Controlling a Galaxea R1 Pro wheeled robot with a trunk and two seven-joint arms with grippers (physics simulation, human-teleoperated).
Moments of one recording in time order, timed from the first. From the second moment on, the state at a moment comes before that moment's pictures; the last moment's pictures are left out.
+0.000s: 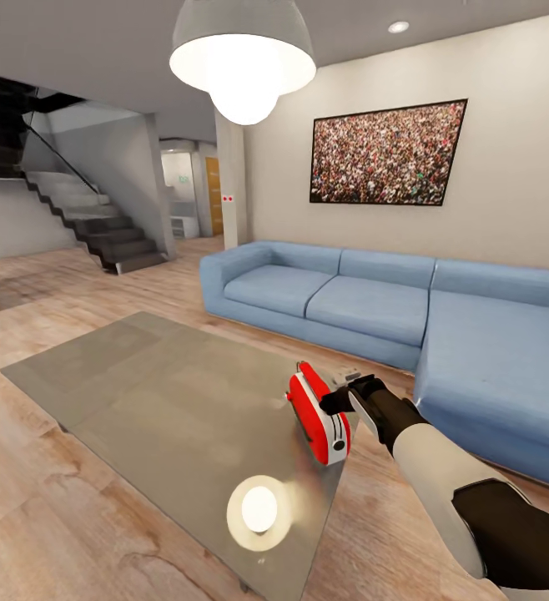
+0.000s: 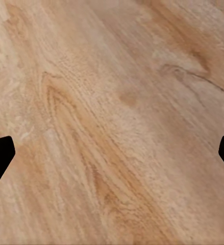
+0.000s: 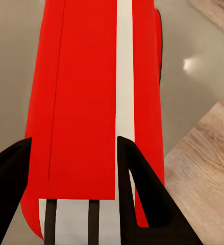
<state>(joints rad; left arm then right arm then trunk) 0.06 0.04 0.42 -0.79 0.00 -0.09 0.16 -1.01 0.04 0.24 -0.42 0.03 0.60 0.17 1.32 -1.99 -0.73</state>
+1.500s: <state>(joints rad) 0.06 0.03 0.41 -0.79 0.00 -0.09 0.16 -1.01 0.04 0.24 -0.42 0.04 0.60 0.17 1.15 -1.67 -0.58</state>
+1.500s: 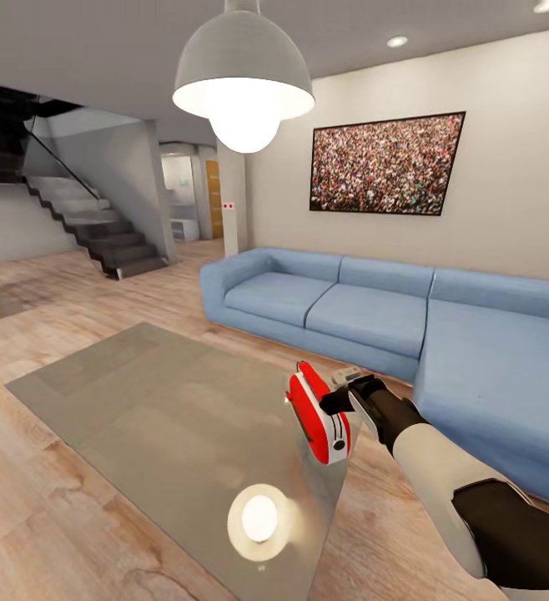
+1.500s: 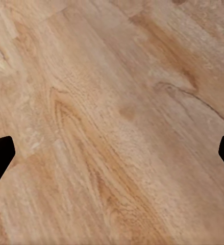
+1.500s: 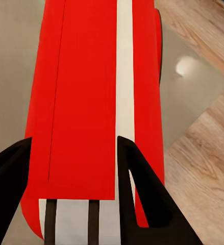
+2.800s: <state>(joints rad) 0.06 0.03 0.41 -0.79 0.00 -0.09 0.16 -1.01 0.04 0.24 -0.42 0.03 0.60 0.17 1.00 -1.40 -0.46</state>
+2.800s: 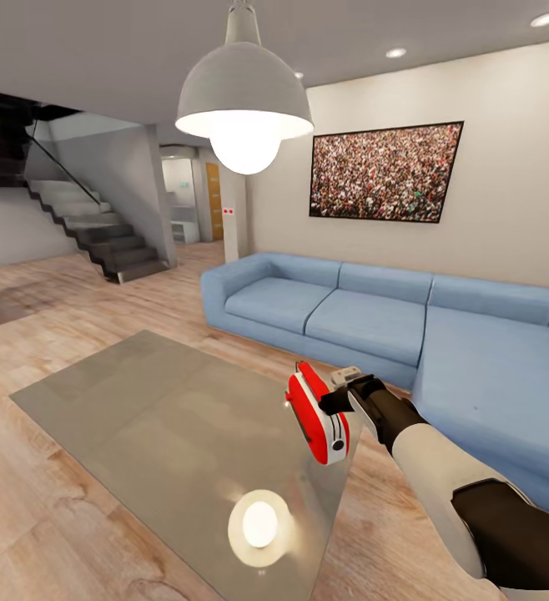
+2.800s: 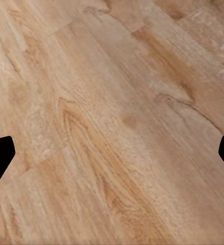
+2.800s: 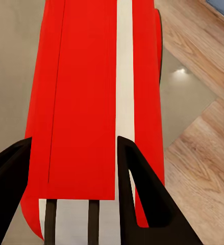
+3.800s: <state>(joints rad) 0.06 0.03 0.41 -0.79 0.00 -0.09 0.16 -1.01 0.04 0.24 -0.40 0.03 0.57 0.17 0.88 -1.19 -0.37</state>
